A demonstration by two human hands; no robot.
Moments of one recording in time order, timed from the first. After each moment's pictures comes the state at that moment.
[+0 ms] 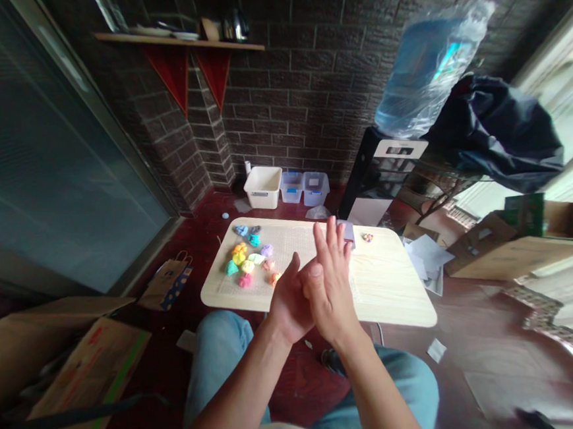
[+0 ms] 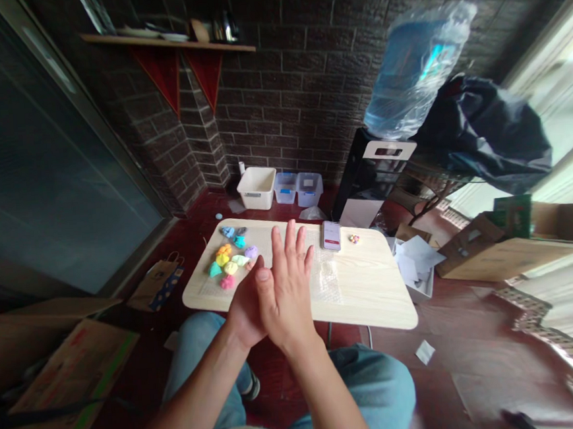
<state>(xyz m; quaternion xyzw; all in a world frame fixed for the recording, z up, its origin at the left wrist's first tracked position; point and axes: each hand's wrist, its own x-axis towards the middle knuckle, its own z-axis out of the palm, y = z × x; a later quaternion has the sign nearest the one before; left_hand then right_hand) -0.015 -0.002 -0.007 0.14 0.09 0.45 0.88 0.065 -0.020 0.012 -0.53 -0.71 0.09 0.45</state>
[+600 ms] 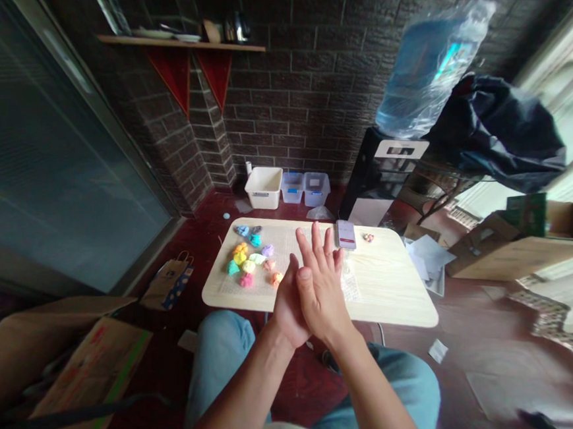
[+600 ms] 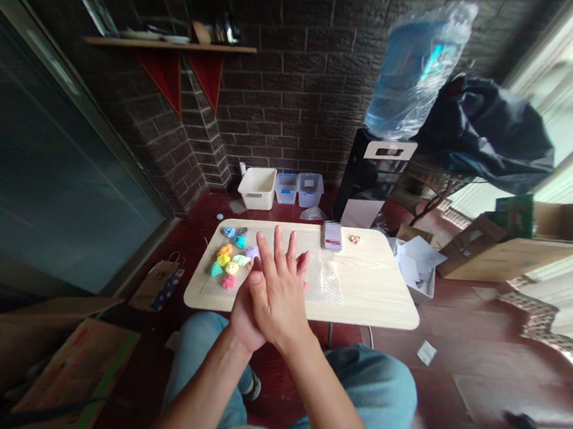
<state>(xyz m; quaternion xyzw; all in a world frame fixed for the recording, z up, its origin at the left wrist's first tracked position) -0.009 -0.010 -0.001 0.11 0.09 0.48 0.87 0.054 -0.018 0.006 -0.56 -0.73 0.09 0.38</state>
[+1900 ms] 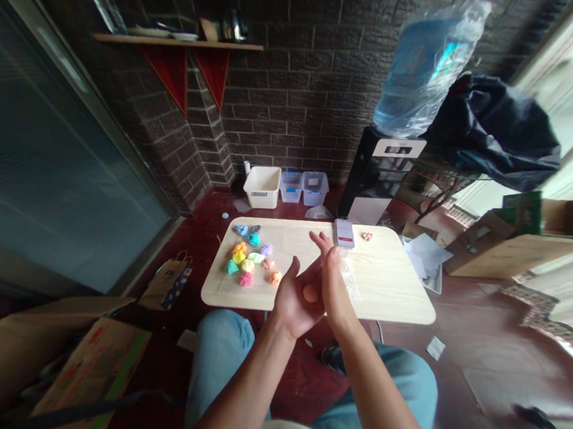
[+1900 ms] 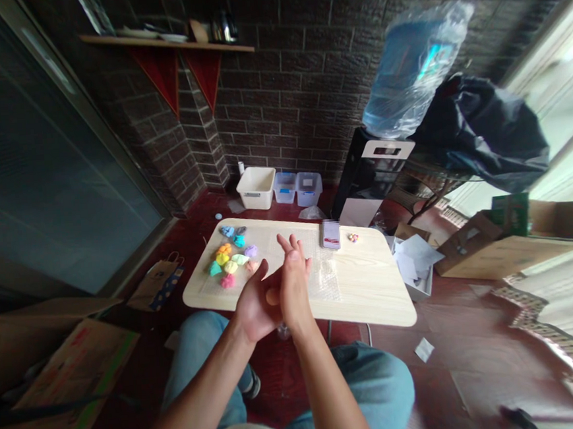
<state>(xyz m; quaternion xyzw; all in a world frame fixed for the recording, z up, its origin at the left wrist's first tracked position) -0.011 0.000 -0.026 0.09 0.10 0.41 0.90 0.065 -0.006 -0.008 -0.57 -0.55 0.32 0.52</state>
